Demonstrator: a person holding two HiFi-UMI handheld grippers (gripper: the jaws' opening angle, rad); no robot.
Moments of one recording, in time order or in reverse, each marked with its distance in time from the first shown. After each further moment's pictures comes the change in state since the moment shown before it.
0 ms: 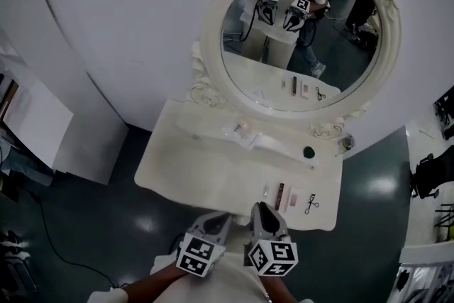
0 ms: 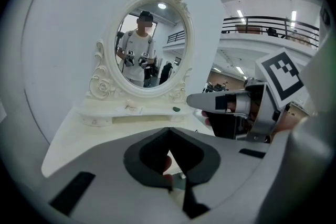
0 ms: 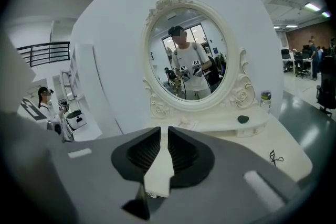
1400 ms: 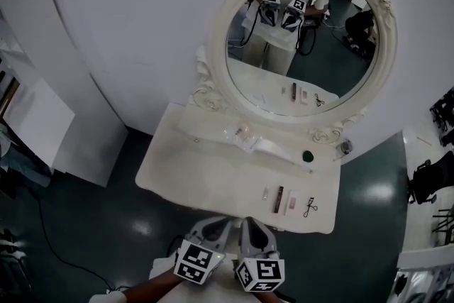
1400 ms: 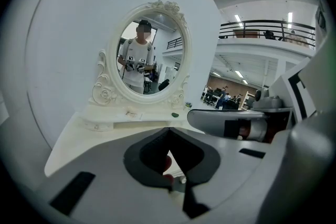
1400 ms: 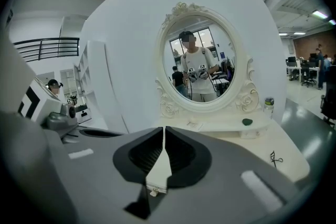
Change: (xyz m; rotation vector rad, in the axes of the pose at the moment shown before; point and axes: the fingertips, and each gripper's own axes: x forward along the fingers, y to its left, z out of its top) left arm -0.028 -0.010 0.013 0.001 -0.068 0.001; right arm -0.032 0.049 -0.013 -0.086 -0.020 0.035
